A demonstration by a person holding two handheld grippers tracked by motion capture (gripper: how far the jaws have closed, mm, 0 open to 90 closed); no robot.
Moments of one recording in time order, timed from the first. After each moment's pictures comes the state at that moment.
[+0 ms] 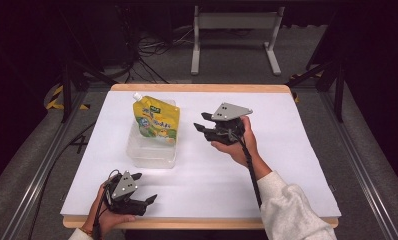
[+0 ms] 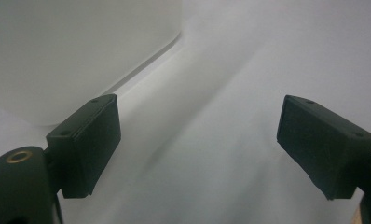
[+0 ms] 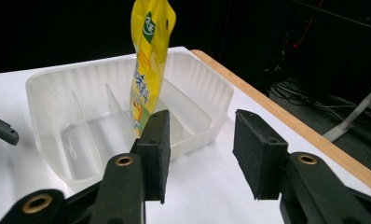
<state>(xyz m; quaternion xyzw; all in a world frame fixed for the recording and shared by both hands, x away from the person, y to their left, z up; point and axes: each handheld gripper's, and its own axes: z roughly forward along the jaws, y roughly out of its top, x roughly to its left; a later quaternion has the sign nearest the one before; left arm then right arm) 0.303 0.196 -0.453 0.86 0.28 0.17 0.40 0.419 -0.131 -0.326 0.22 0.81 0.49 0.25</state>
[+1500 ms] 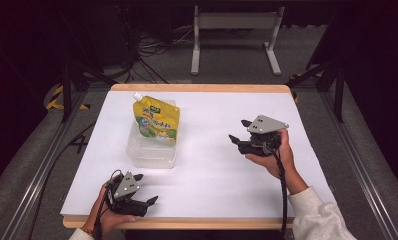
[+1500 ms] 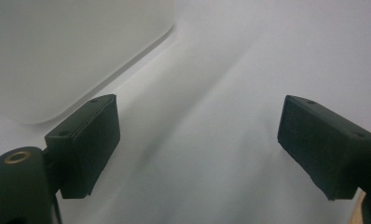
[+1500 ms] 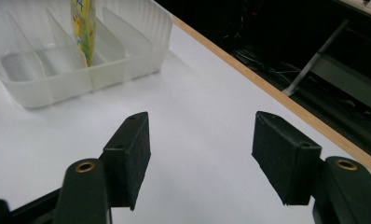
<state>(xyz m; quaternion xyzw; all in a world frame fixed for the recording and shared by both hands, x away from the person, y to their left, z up) 0.305 0.193 -0.456 0.86 0.27 0.16 0.39 0.392 -0.215 -0.342 0.27 0.82 0.41 0.30</state>
